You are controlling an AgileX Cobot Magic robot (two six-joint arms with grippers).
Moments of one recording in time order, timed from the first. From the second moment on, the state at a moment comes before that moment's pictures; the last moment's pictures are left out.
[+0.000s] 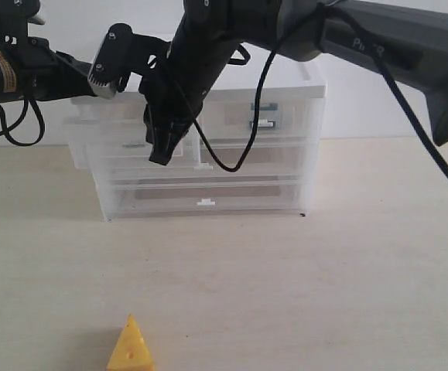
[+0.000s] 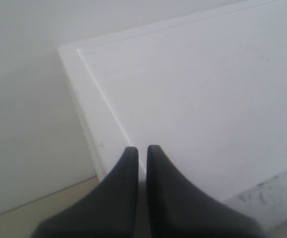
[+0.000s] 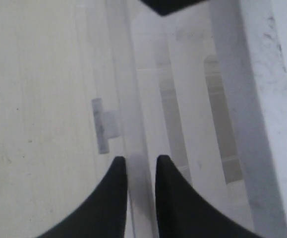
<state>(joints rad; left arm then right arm) -0.13 1.79 -1.22 0.96 -0.29 -0.79 0.69 2.20 -2.15 0.13 0.94 -0.92</state>
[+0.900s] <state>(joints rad) -0.13 1.79 -1.22 0.96 -0.29 -0.77 0.69 2.18 -2.15 0.22 1.14 -1.10</state>
